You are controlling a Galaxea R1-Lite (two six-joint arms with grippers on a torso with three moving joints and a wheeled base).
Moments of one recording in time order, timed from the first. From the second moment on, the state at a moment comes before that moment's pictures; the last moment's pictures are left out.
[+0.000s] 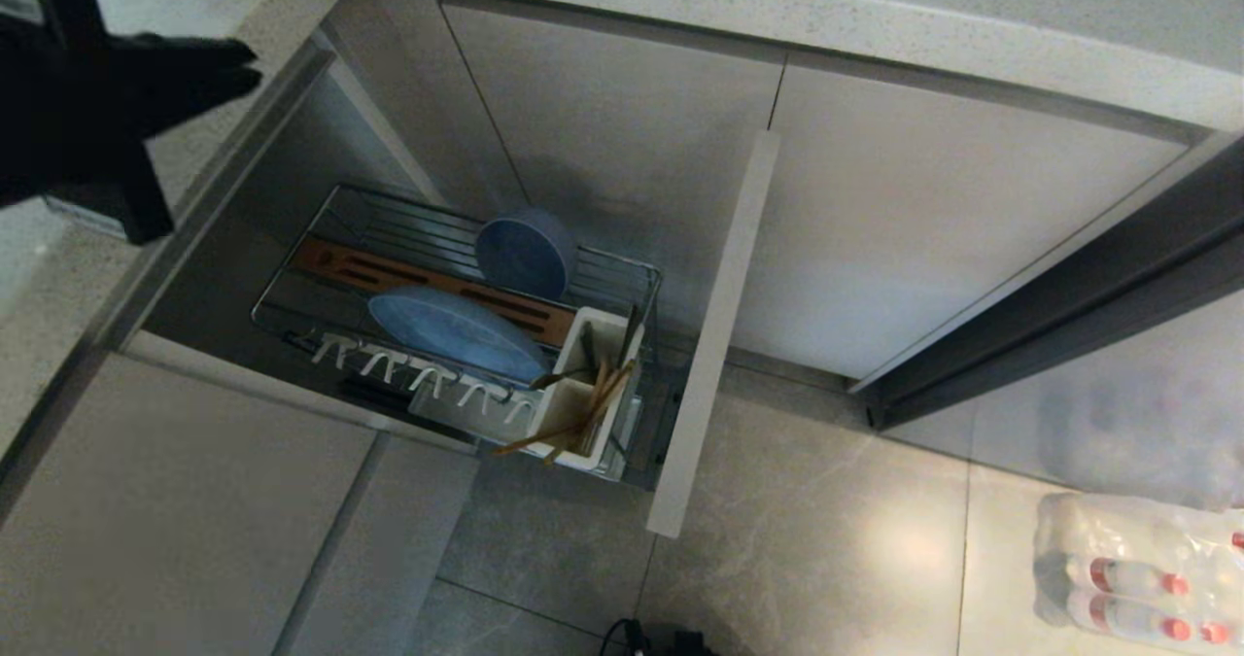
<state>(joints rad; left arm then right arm) -0.58 1.15 -1.19 -0.12 0.35 -1.15 0.00 0.00 0.00 0.00 -0.01 0.02</state>
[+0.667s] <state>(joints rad) -0.38 0.92 -1.42 0.07 0.26 -0.44 0.00 0.00 0.00 0.00 -0.01 0.02</state>
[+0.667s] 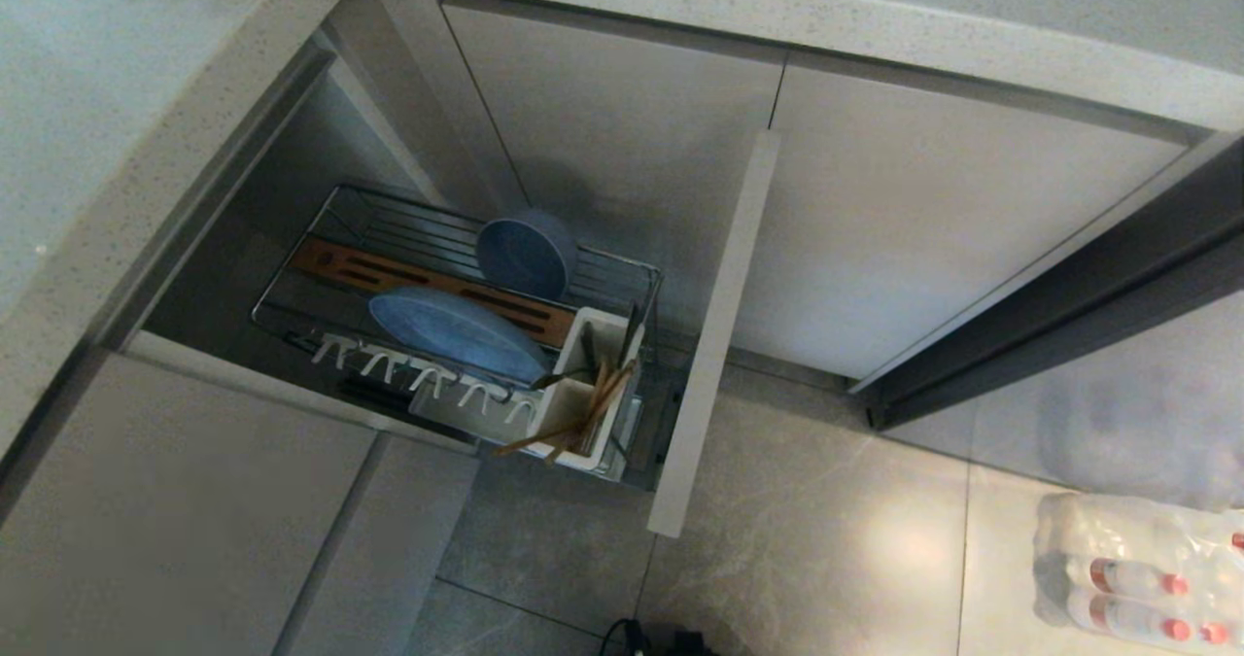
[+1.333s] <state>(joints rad) 0.02 0.53 -1.45 0.54 -0.10 -0.27 0.00 0.00 0.00 0.00 -0.01 0.02</state>
